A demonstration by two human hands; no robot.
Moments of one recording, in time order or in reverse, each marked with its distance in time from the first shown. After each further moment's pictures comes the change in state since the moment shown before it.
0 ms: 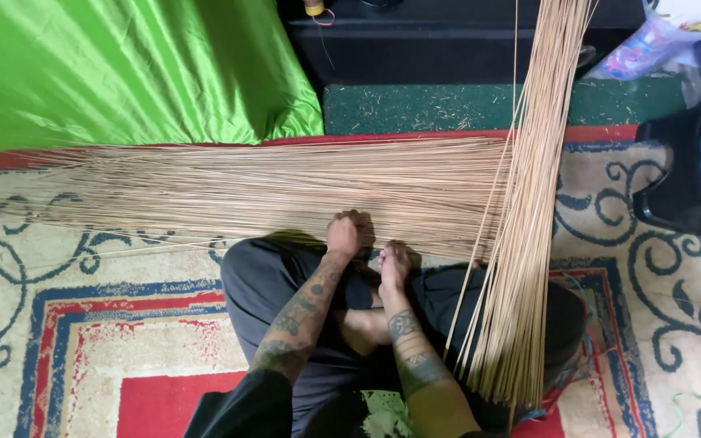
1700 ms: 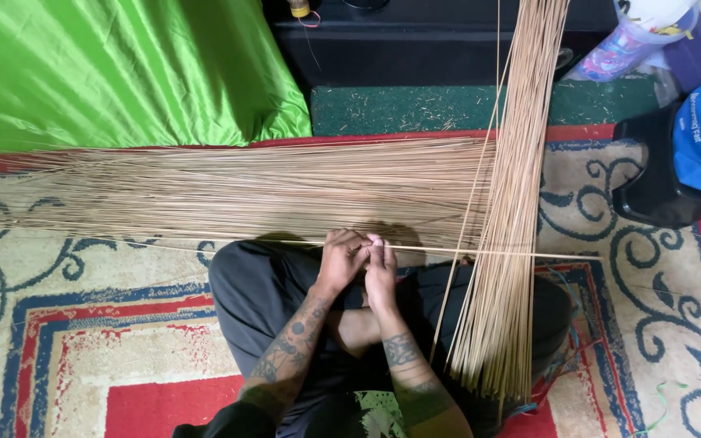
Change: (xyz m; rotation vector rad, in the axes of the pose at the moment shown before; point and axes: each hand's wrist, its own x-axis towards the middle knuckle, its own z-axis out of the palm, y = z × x) left_hand -0.066 0.019 -0.063 -0.716 0.356 0.352; right_hand -0.107 -0.084 0.006 -0.207 -0.210 -0.349
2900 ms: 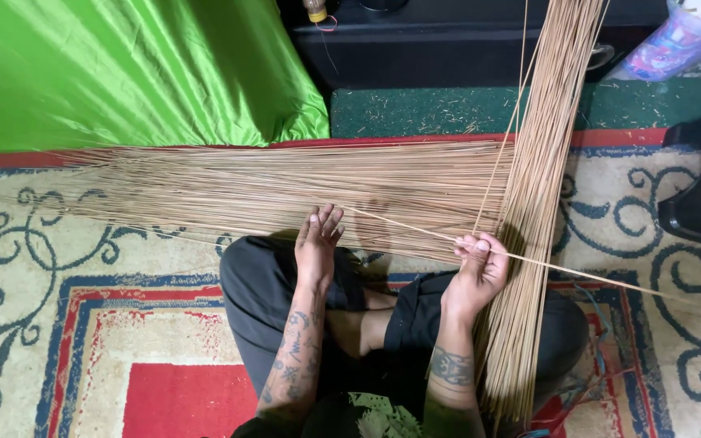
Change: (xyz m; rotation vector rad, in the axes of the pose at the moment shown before) left_hand 0.035 0.068 -0.035 -1.027 0.588 -0.809; right_hand 0.049 -0.094 -0.118 0.383 0.273 -0.430
